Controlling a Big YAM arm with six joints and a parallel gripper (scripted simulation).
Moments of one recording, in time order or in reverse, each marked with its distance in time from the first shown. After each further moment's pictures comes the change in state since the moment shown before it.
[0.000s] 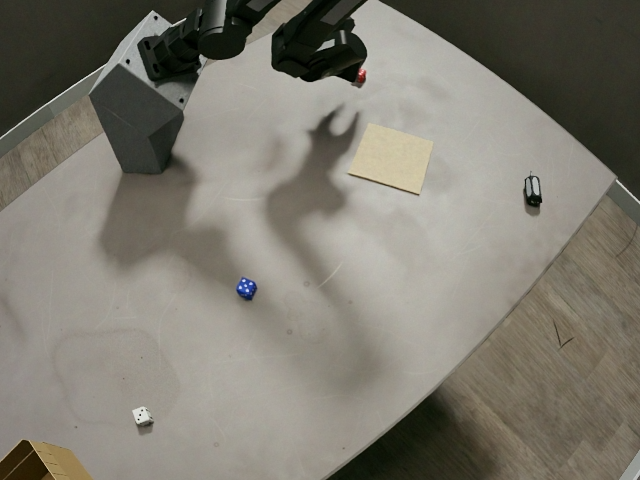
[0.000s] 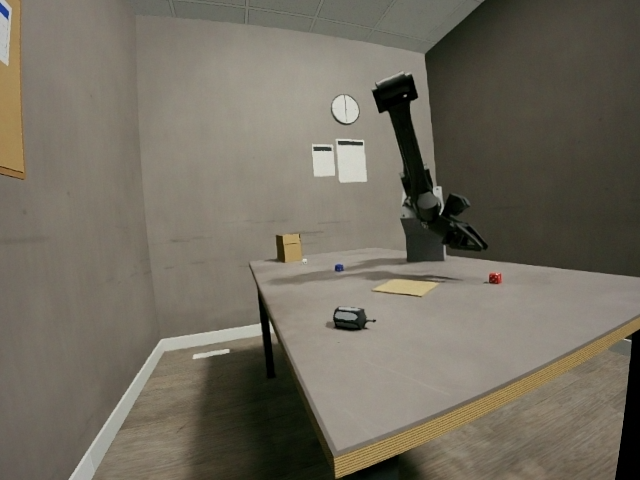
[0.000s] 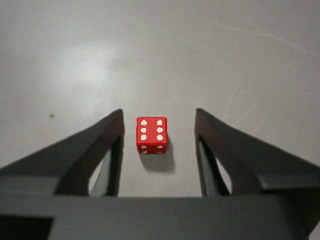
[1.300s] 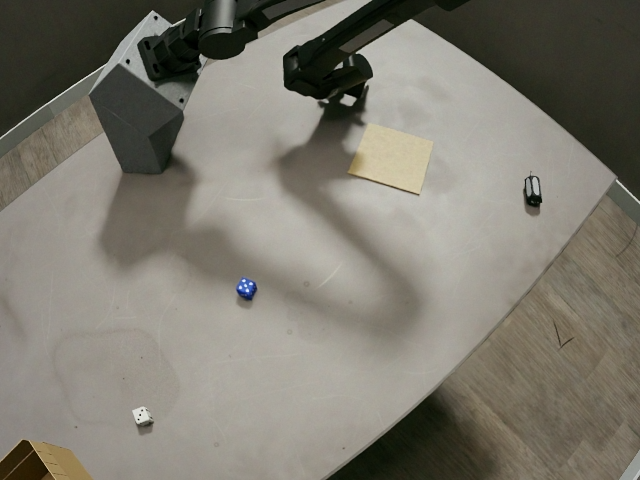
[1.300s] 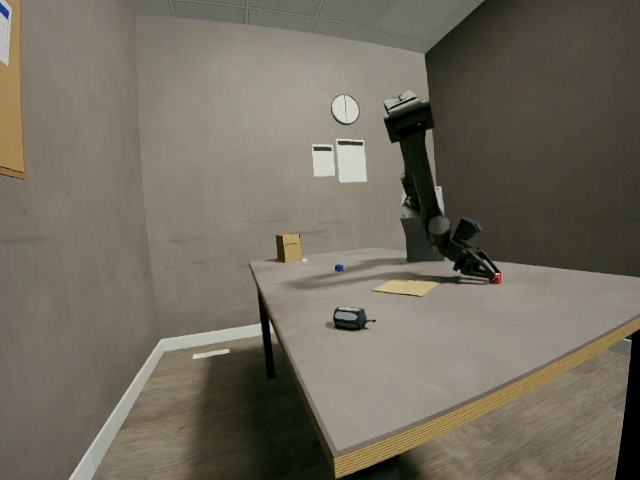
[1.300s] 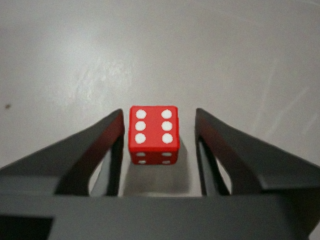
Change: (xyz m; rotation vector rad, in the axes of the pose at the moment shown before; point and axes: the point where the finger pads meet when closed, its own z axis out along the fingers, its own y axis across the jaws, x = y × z) arm 0.051 0.003 0.061 -0.008 -0.004 0.002
